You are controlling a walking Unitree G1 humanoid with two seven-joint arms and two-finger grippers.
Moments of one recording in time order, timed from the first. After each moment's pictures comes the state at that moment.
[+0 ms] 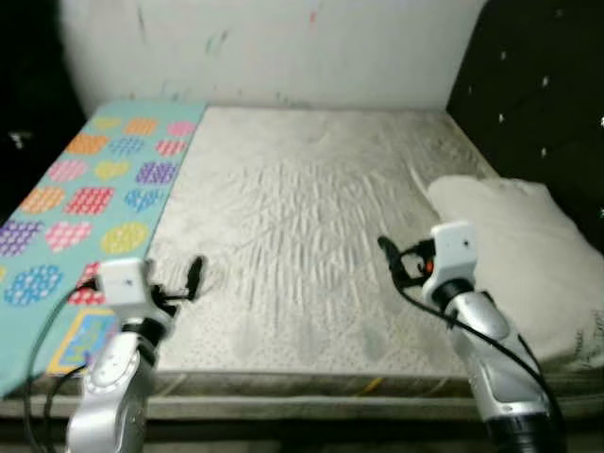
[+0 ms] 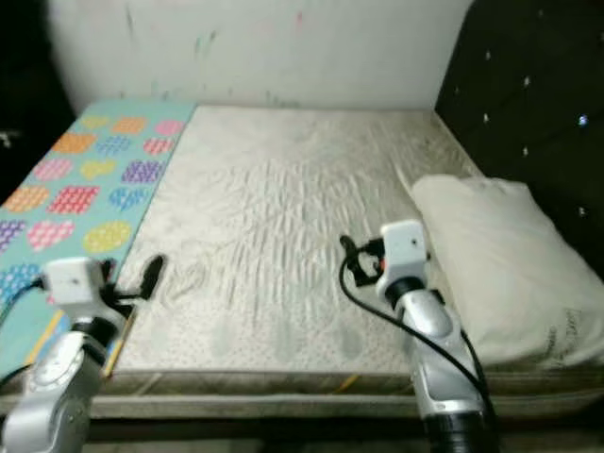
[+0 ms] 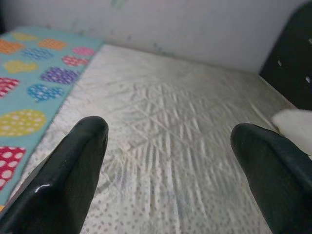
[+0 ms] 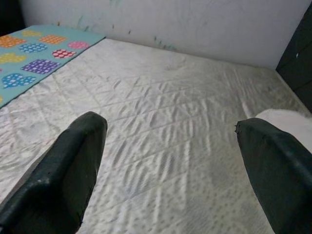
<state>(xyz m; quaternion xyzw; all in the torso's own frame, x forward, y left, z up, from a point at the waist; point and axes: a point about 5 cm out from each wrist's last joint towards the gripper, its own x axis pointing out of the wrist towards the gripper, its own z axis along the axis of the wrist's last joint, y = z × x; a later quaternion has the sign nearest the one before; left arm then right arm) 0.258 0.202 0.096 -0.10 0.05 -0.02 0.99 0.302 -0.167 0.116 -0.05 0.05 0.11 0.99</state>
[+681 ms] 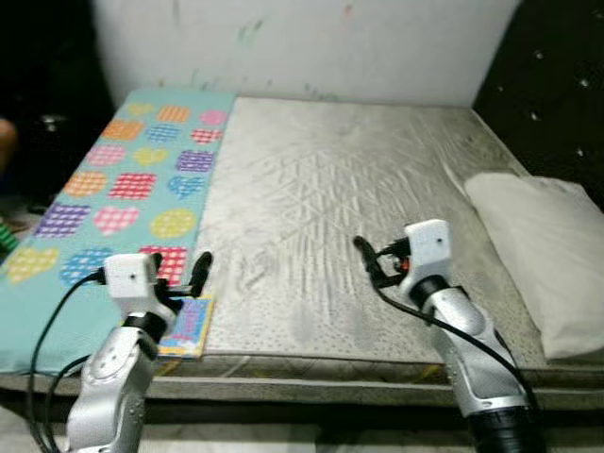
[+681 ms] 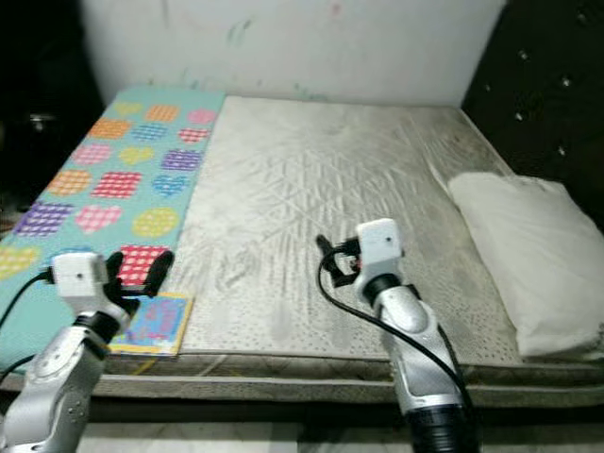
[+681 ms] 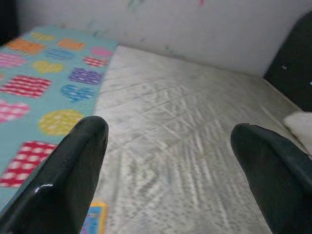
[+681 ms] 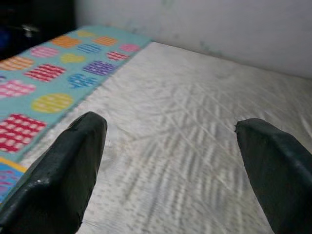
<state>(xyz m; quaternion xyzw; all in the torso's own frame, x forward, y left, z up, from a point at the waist) 0.265 0.202 0.098 -0.10 0.03 -0.06 0.99 0.308 -0.143 0.122 -0.04 0.04 0.15 0.99</state>
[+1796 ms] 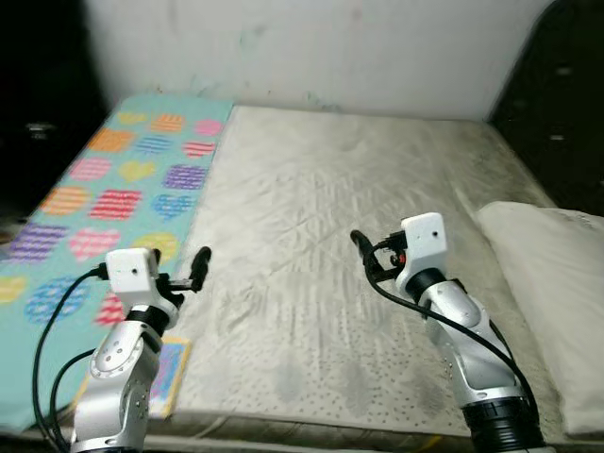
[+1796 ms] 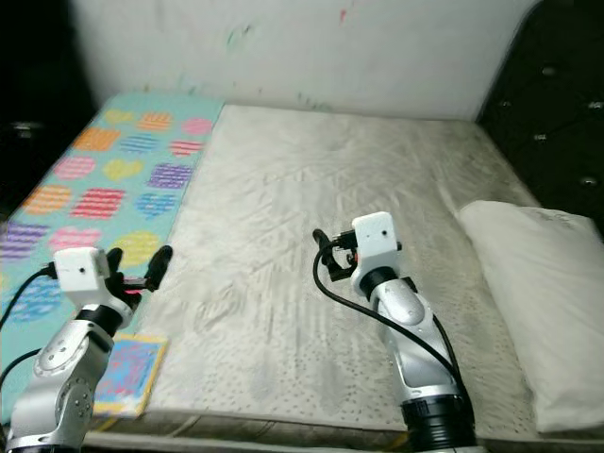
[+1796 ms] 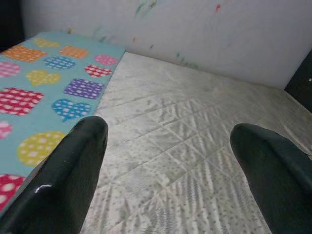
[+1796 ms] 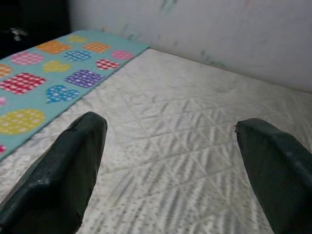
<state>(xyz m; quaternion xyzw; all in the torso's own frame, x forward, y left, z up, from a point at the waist) 0.271 0.199 0.098 -0.10 0.03 -0.04 0.99 0.312 -0.142 0.124 -0.05 0.03 0.14 0.99</state>
